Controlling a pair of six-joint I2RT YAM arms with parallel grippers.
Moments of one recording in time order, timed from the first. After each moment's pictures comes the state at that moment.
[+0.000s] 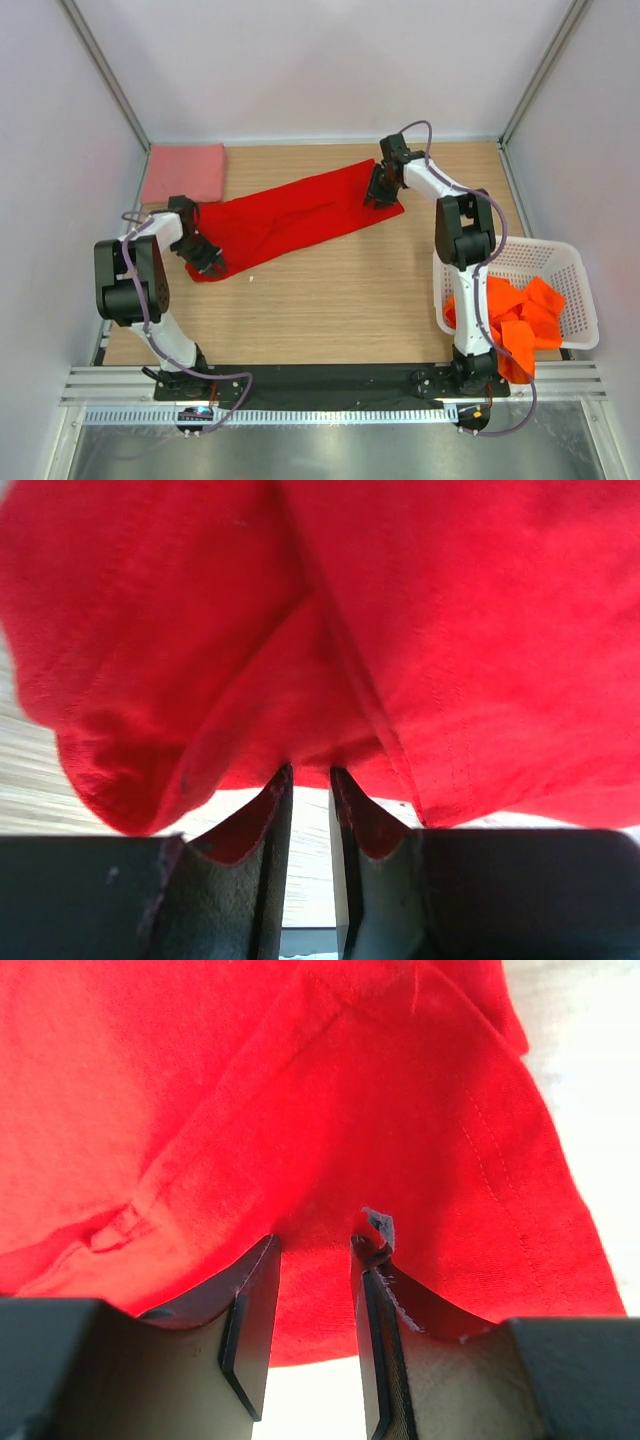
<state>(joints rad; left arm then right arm) 0.11 1.74 1.03 -0.74 0.16 -0.71 0.26 2.33 1.92 -0.68 -0.12 0.52</state>
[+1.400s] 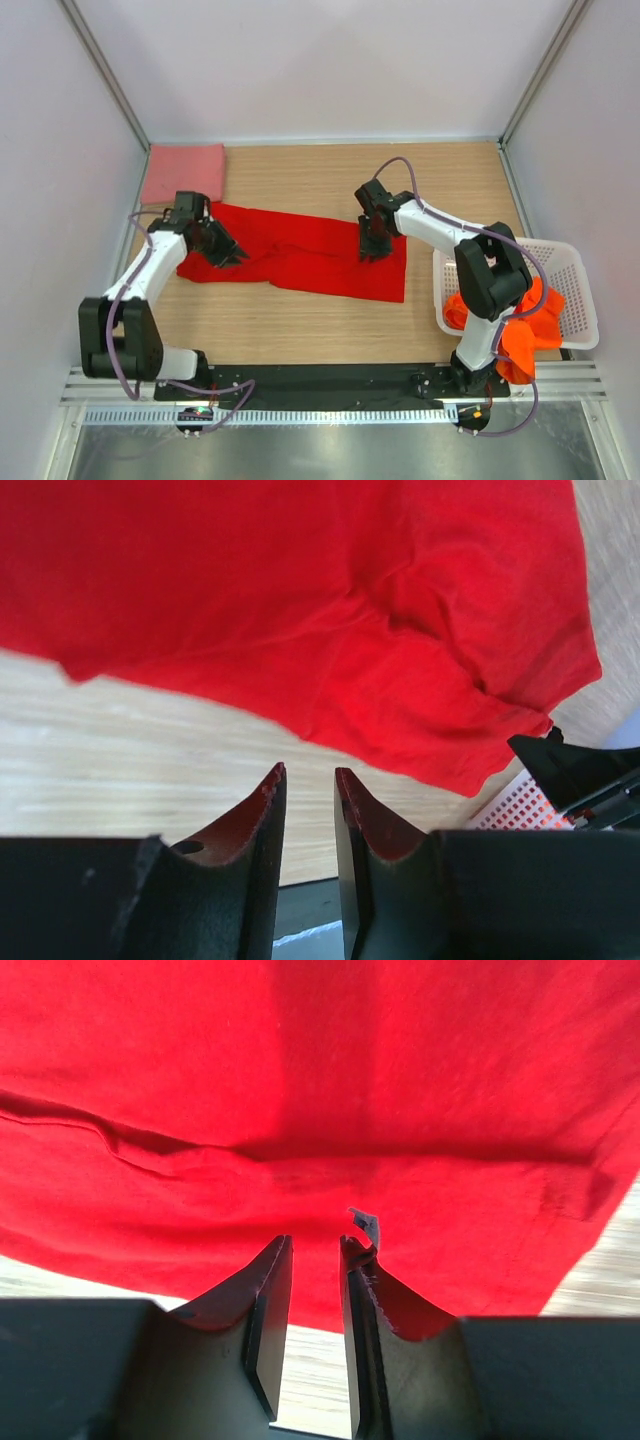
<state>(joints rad) -0.04 1.34 0.93 -0.72 0.31 -0.78 0.53 1.82 1.28 -0.72 0.00 0.55</state>
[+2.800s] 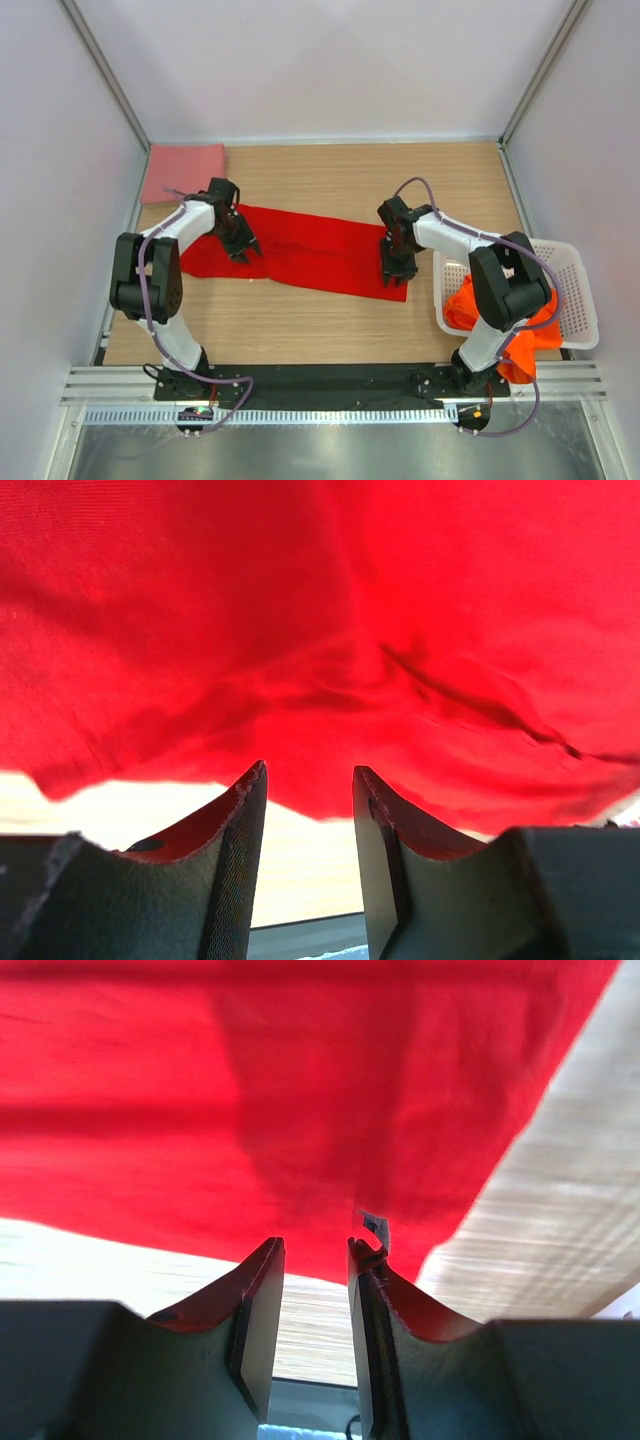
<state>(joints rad) -0.15 1.73 1.17 -0.73 0.21 -0.70 0.45 1.71 1.11 -0.81 -0.05 0.43</state>
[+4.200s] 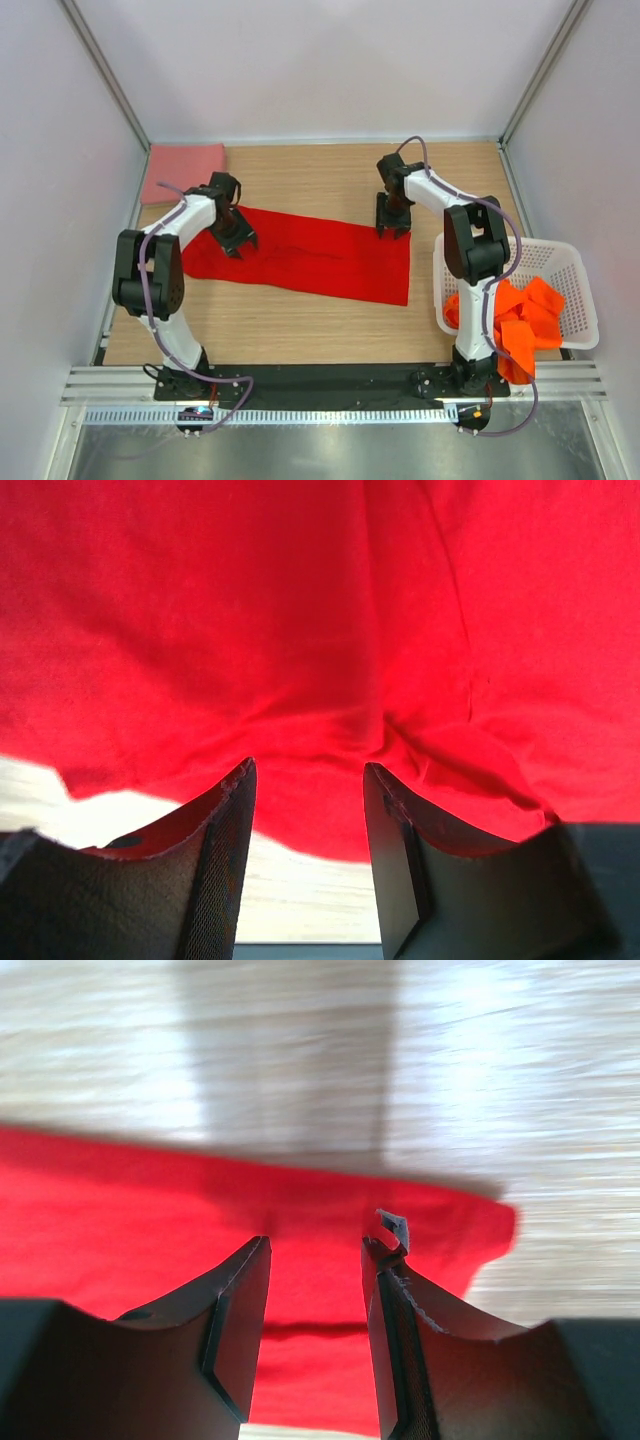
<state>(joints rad) -0.16 1.78 1.24 -0.79 0.07 -0.80 0.33 2.11 1.62 -0.87 0.03 0.39</state>
